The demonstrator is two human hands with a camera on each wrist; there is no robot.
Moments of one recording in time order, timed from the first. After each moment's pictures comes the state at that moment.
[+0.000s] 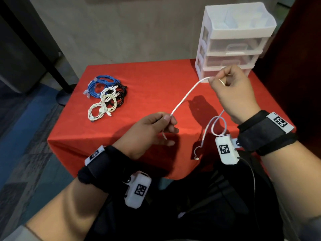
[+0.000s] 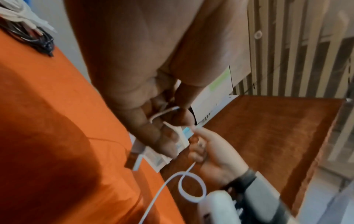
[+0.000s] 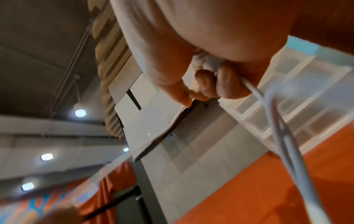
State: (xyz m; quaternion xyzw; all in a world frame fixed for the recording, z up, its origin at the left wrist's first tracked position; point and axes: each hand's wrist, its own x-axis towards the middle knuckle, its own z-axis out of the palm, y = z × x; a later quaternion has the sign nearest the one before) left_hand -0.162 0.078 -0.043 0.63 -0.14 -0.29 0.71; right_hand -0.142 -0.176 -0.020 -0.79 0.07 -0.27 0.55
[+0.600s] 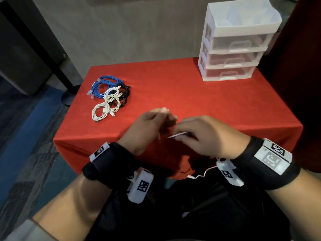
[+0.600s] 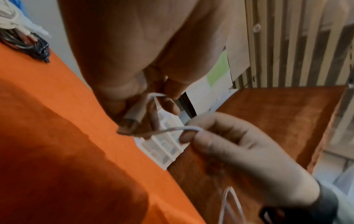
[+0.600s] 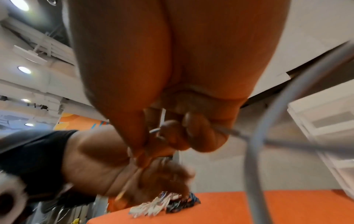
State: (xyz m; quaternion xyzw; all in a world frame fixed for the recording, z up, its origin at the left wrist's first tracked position) left_hand -0.151 0.075 -0.049 0.69 -0.08 -0.20 0.69; right_hand -0.200 -0.117 -0.035 -0.92 -0.29 -0.02 0.25
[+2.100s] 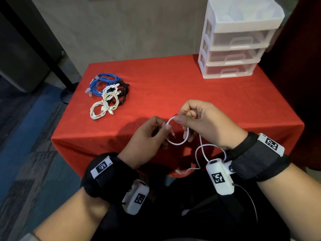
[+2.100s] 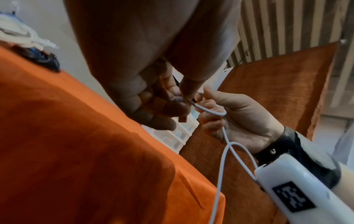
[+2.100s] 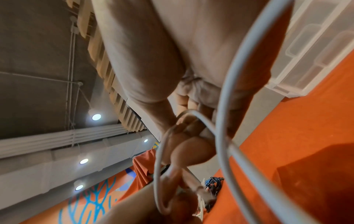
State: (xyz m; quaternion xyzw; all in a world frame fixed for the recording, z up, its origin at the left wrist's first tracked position) left_hand -0.172 0.084 -0.078 0.76 -0.14 -0.13 0.62; right_hand -0.187 -0.115 -0.038 -0.79 -0.07 0.03 0.61
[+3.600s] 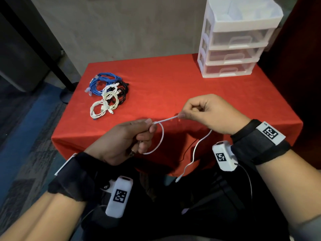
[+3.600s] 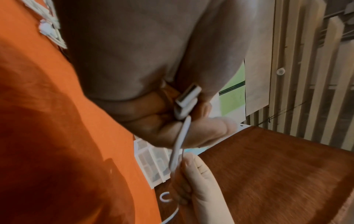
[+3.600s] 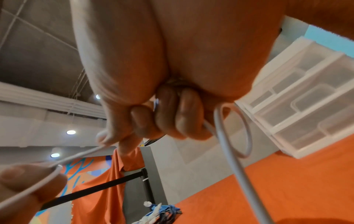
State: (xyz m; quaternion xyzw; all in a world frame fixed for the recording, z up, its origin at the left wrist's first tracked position) left_hand -0.176 0.125 -0.018 0.59 -0.07 -0.37 0.71; right_hand -0.176 -0.135 -0.022 -0.87 -0.13 0.01 0.48
